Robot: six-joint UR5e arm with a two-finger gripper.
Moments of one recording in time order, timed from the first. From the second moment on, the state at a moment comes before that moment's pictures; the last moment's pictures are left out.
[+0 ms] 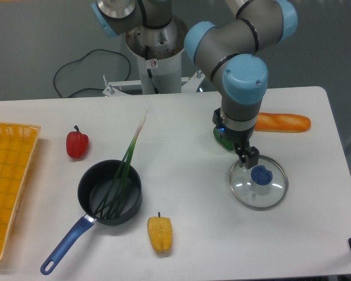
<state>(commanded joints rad) 2.62 -1.89 -1.53 -1.27 1.62 1.63</state>
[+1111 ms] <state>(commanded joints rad) 2.73 -1.94 -1.58 -1.18 1.61 1.54</state>
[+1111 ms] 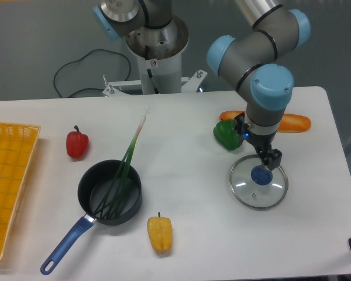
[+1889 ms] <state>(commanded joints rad) 2.74 -1.95 -1.64 -1.17 1.64 1.36</state>
